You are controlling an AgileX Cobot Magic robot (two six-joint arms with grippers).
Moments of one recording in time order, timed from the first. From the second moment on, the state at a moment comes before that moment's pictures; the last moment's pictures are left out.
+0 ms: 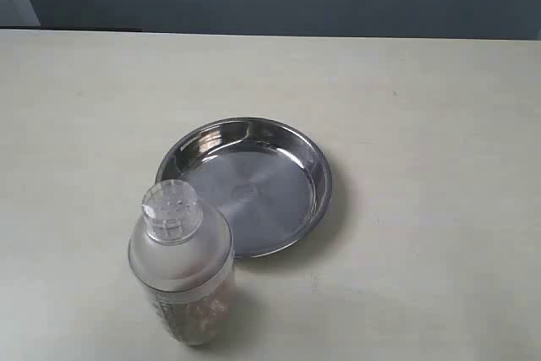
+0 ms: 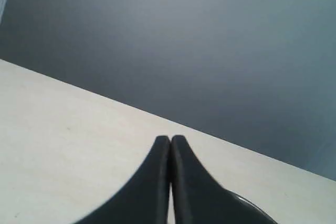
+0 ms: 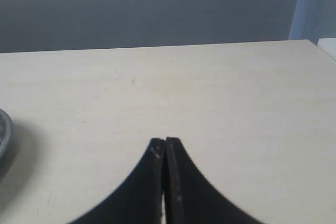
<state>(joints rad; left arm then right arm) 0.01 0.00 0.00 -0.44 0.04 -0.05 -0.01 0.00 0.00 0.04 0.32 0.02</state>
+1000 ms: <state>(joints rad) -0.28 0.53 -0.63 -0.23 -0.04 0.24 -0.01 0.00 0.00 0.04 0.32 0.02</state>
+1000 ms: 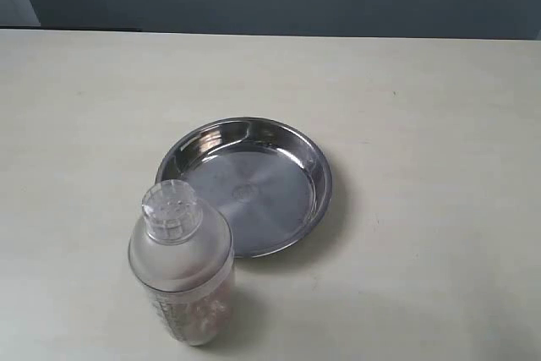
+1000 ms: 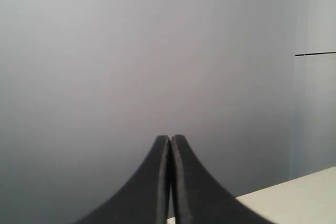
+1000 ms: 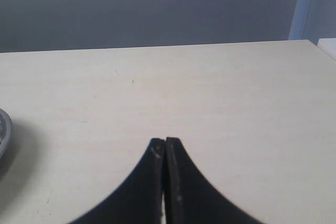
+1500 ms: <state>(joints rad) -0.35 0.63 -0.10 0.12 -0.75 -0.21 -0.01 0.00 0.00 0.04 0.32 0.02</state>
